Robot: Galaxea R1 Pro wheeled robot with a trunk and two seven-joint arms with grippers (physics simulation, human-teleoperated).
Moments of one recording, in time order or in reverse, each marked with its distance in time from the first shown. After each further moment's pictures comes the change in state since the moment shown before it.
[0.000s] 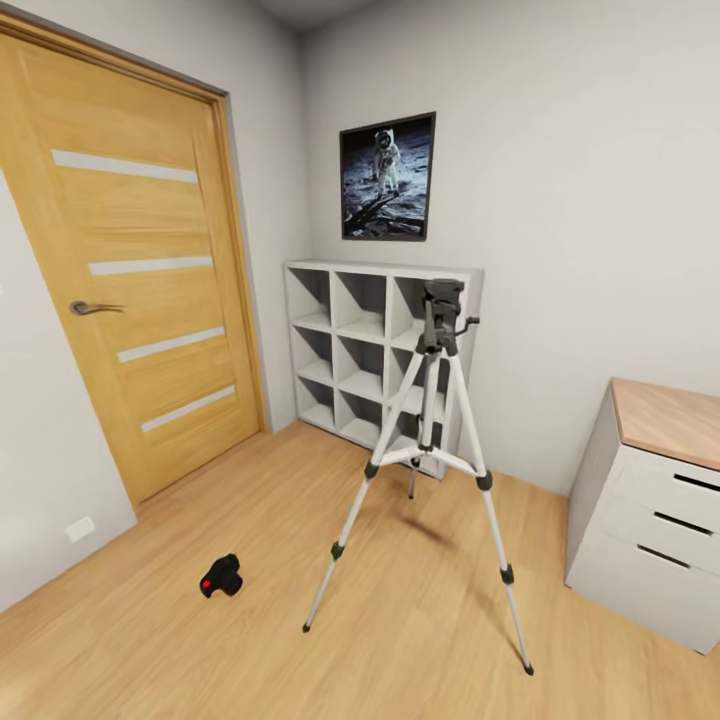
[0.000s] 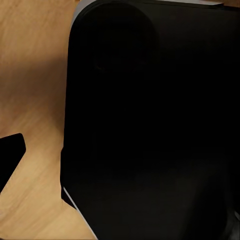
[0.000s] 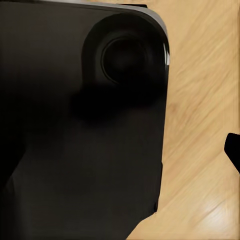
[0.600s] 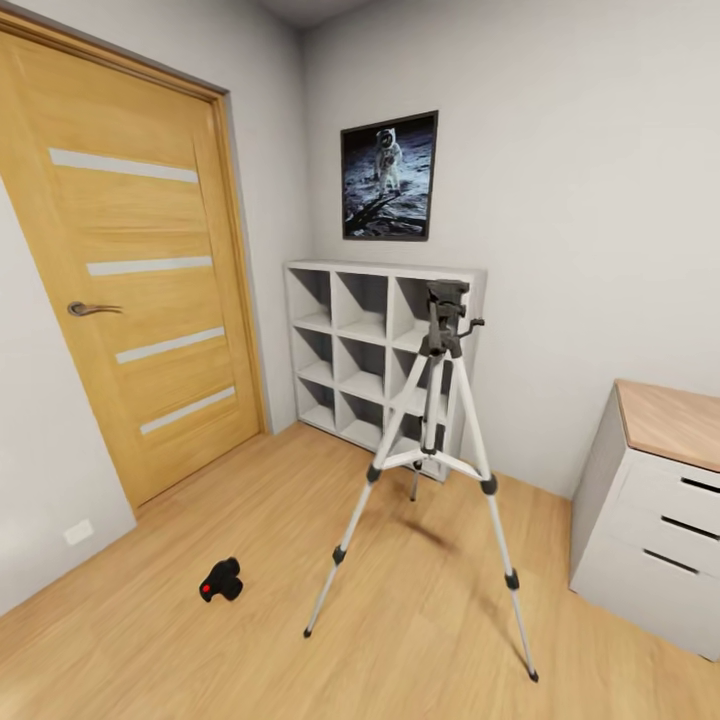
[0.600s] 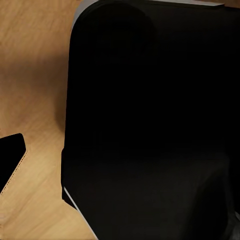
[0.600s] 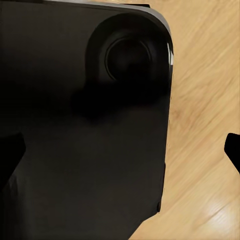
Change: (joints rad) left arm 0.000 0.001 0.001 0.000 0.001 -0.001 0.000; right arm 0.000 0.004 0.000 0.000 0.000 0.000 0.000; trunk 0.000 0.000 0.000
